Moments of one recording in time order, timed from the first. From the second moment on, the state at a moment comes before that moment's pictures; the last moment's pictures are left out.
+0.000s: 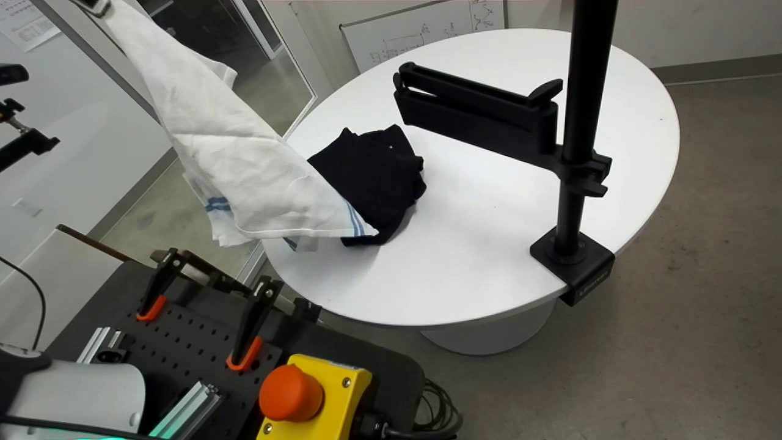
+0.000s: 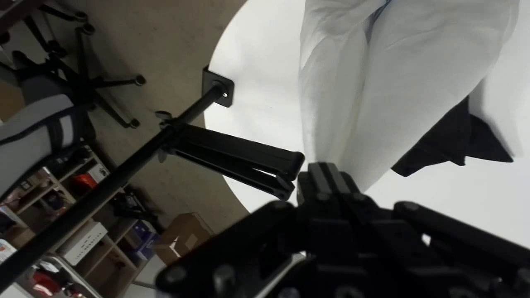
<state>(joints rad) -0.03 -0.71 0.32 -2.75 -0.41 2.09 0.78</state>
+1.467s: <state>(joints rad) -0.20 -0.49 0.20 -2.51 -0.90 1.93 0.93</state>
